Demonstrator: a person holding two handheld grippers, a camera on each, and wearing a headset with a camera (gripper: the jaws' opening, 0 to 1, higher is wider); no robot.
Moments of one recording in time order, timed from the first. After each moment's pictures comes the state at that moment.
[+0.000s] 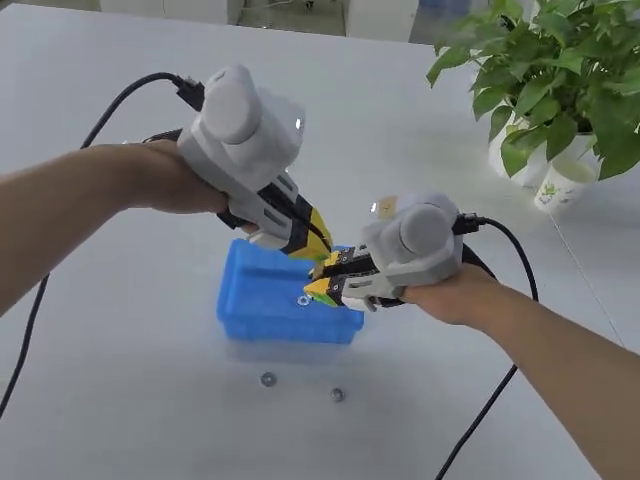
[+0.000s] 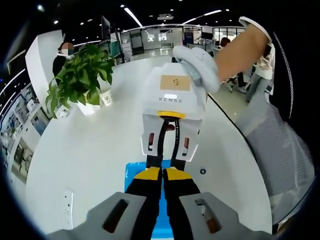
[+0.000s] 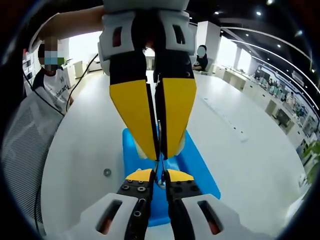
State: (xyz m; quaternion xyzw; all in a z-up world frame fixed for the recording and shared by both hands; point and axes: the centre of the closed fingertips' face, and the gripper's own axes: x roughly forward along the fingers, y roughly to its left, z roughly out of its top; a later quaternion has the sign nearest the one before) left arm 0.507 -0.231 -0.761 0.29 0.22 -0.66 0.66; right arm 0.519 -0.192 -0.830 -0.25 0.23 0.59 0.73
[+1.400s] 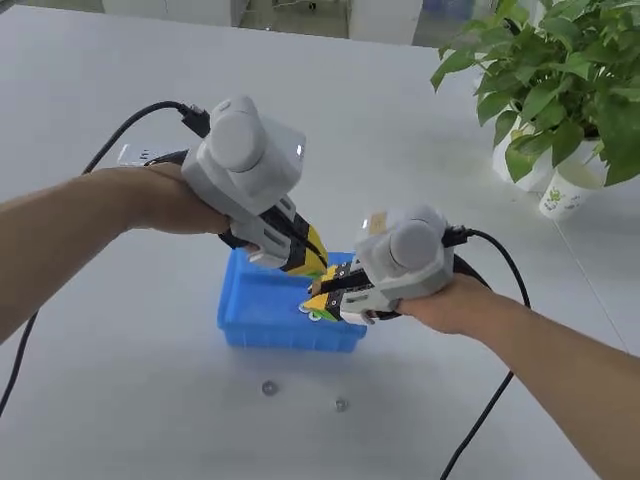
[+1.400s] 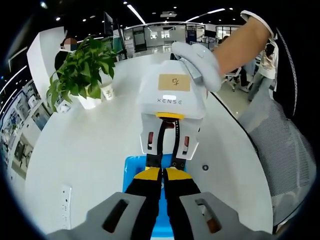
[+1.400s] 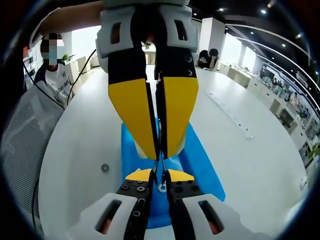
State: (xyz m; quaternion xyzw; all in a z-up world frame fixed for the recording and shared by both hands) left arm 0.507 -0.227 -0.766 0.30 0.23 -0.65 0.66; right arm 0.517 -0.191 -0.837 -0.26 0.24 0.60 0.72
